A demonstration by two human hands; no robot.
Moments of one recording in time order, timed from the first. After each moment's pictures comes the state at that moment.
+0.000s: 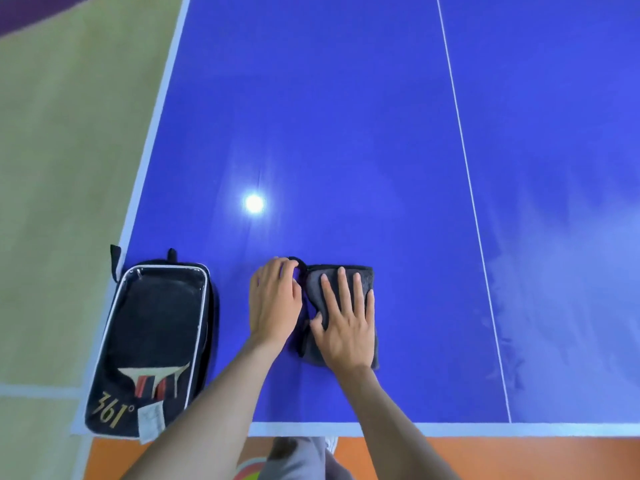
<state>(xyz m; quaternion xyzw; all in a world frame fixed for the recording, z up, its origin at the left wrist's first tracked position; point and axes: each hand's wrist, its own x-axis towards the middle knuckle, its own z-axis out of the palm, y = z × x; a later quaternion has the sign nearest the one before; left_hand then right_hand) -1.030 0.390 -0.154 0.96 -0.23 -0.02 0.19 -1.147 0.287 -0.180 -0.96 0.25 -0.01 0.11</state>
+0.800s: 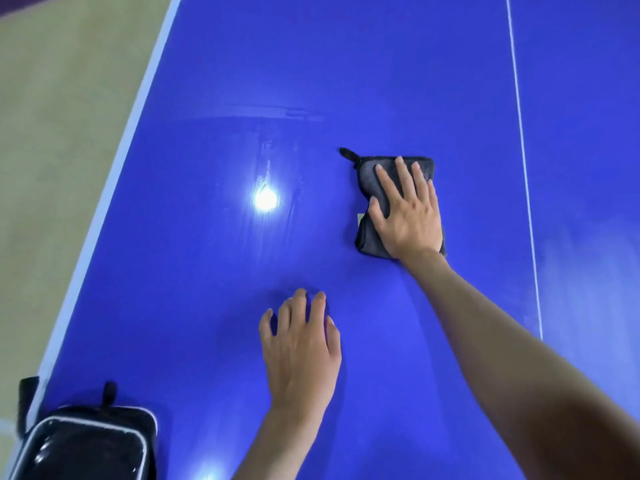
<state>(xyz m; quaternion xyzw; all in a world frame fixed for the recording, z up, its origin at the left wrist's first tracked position) -0.904 0.250 -0.160 0.98 -0.16 -0.01 0.08 -0.794 0.001 -0.186 -0.98 0.19 -0.05 0.09</state>
